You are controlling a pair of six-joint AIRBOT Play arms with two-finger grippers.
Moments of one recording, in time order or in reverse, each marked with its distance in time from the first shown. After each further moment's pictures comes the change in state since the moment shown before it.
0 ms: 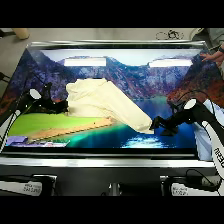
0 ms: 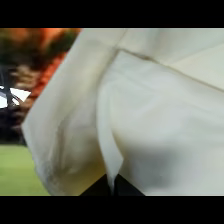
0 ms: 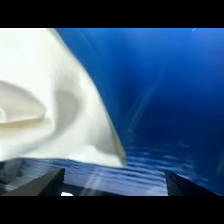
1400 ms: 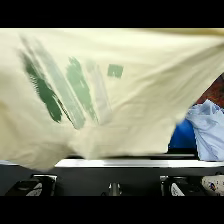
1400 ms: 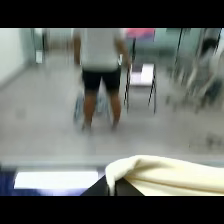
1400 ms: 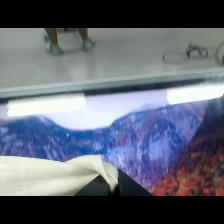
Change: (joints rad) left arm -0.038 0.708 0.586 0.351 0.003 -0.055; right arm -0.004 0.534 0.919 -0.356 0.020 0.092
